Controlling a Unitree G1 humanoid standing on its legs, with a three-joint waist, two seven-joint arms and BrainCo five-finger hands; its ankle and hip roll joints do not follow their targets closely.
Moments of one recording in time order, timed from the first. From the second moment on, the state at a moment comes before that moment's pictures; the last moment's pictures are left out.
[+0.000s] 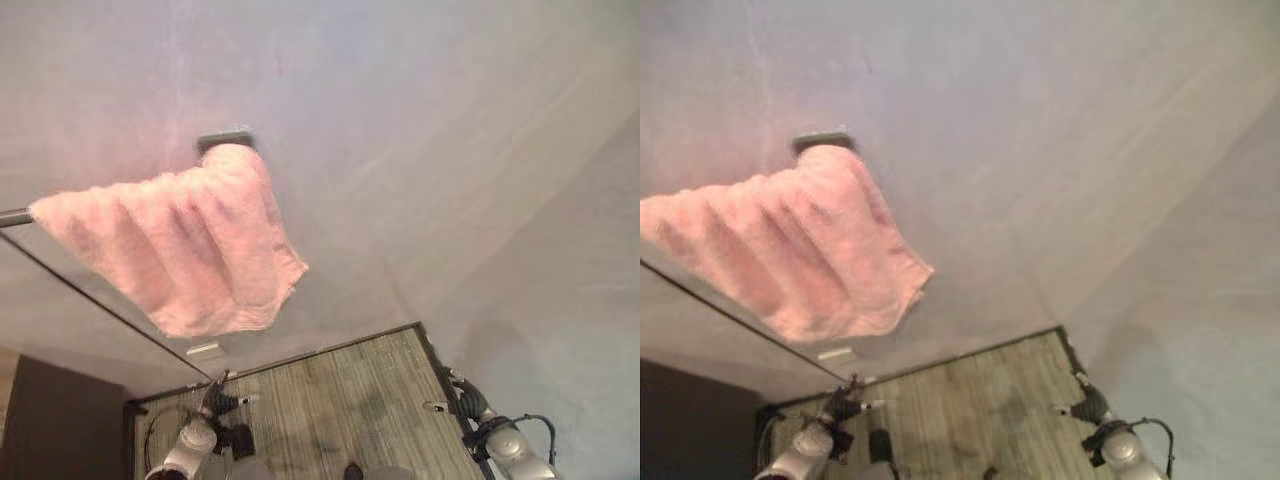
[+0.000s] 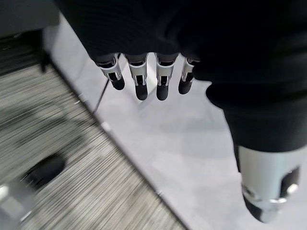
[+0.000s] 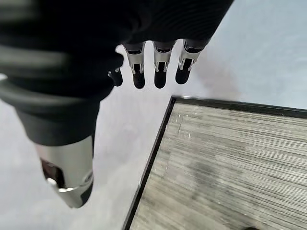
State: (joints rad) left arm -0.10 0.37 -0.38 0.90 -0.06 -0.13 0.17; right arm 0.08 -0.50 0.28 0.65 0.00 -0.09 -0.09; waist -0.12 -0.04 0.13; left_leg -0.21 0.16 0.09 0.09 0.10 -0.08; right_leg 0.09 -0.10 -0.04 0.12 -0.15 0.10
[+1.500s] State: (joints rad) left arm 0.13 0.86 -0.28 0.31 0.00 -0.21 -0.03; right arm 0.06 -0.58 0.03 0.43 0.31 -0.15 -0.04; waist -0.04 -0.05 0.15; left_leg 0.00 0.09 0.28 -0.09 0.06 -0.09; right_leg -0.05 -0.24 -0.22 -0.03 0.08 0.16
